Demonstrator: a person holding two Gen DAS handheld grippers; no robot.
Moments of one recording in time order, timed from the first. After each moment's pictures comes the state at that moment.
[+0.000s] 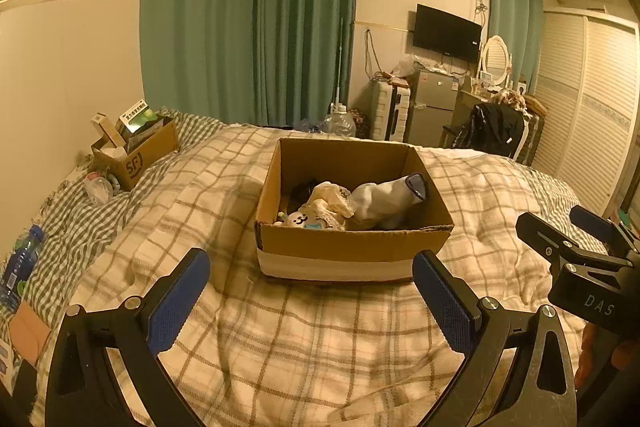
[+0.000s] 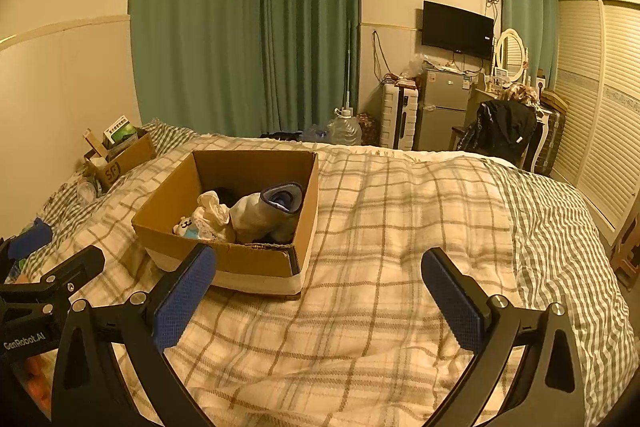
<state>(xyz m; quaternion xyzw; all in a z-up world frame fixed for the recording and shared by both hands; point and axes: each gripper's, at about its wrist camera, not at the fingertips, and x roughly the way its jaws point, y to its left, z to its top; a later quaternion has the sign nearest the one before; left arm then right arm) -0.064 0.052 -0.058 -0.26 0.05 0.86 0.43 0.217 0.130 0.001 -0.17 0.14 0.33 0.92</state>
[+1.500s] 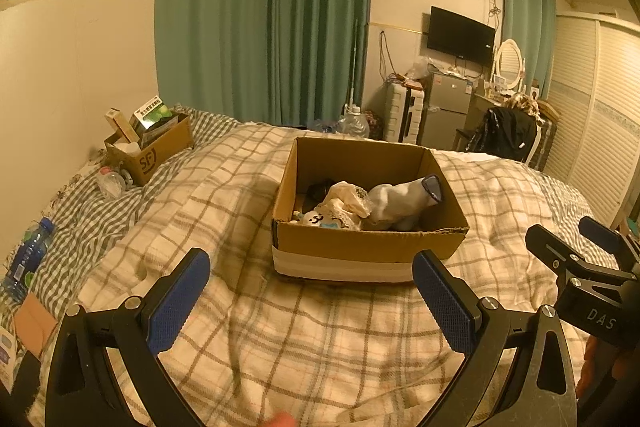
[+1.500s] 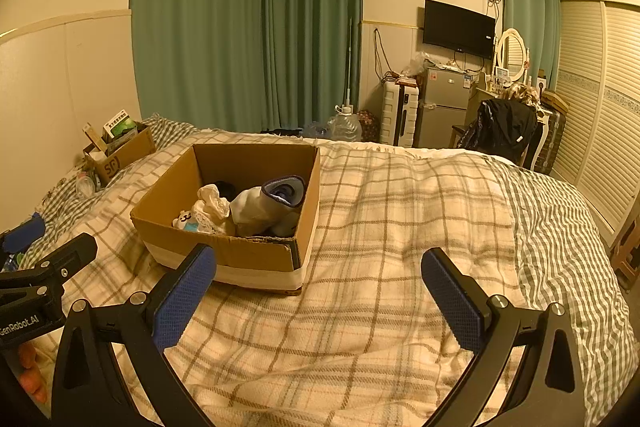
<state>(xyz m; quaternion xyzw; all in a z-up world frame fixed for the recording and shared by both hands) -0.068 0.049 -0.061 -0.26 0.05 0.86 0.43 0.217 0.131 -0.007 -0.17 0.14 0.33 0.92</state>
